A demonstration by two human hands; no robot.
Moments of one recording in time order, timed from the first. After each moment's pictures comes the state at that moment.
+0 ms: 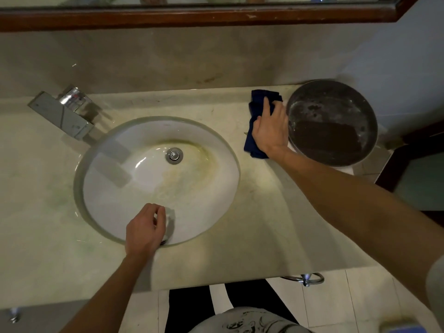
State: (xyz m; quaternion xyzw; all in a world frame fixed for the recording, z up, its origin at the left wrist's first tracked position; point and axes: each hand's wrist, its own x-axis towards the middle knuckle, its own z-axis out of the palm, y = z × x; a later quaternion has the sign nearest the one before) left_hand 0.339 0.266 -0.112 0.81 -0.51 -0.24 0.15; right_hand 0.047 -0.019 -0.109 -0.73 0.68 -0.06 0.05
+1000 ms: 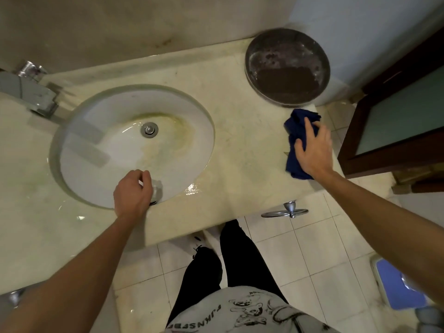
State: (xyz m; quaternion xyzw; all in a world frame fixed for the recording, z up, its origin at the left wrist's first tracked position) left_hand 0.342 0.273 -0.122 0.80 -0.53 -0.23 0.17; right_hand -0.138 0.213 -0.107 -0.64 0.76 -0.09 0.07
